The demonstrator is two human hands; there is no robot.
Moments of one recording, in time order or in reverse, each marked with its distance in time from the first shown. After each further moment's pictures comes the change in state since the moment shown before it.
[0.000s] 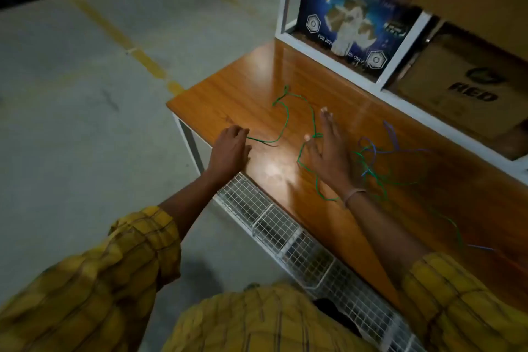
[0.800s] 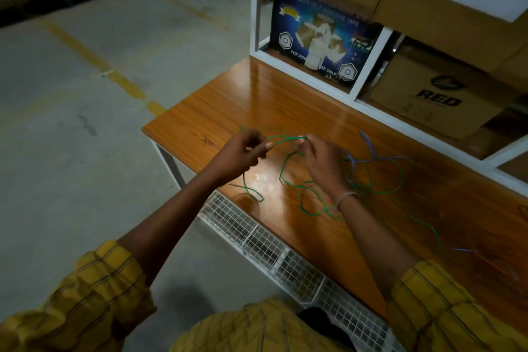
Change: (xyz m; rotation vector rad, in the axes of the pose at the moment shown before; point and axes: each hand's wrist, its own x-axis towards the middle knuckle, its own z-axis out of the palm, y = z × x) left_hand 0.035 0.083 -0.082 -0.885 -0.313 -0.046; right_hand 0.022 0.019 -0.019 0.043 0.073 0.108
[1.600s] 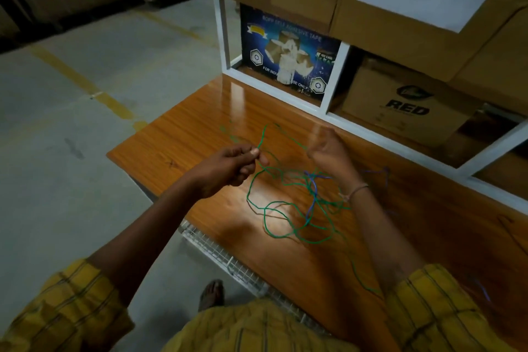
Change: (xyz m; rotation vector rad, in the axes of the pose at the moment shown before) left_hand 0.045 0.042 0.043 -0.377 -0.277 -0.164; right_hand 0.056 0.069 -0.088 0.129 -0.156 0.524
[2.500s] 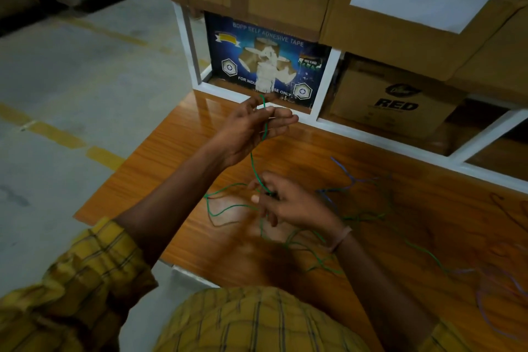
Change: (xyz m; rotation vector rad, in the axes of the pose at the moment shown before) left_hand 0.123 0.080 -0.052 -0.420 -0.131 0.135; right_hand -0.042 -0.071 0.093 0.214 -0.408 -0.235
